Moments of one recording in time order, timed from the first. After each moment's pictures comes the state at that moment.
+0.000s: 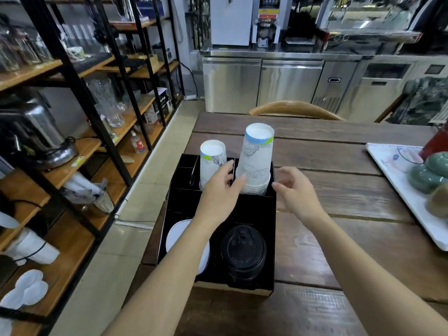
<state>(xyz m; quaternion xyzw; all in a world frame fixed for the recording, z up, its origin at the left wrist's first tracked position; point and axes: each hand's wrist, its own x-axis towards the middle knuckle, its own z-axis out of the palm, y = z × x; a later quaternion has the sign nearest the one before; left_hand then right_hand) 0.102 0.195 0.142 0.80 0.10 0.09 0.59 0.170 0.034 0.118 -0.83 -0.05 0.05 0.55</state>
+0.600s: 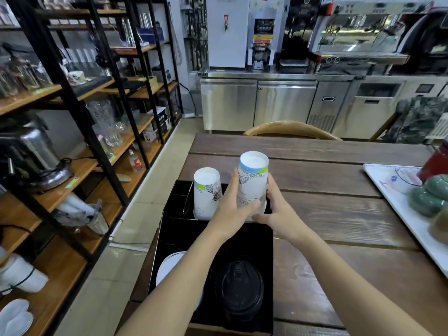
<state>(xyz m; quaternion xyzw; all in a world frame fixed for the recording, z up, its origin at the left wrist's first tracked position) 0.166 0.189 0.114 0.78 0.02 0.01 0.62 0.182 0.051 0.143 -0.76 -0.26 0.11 0.58</state>
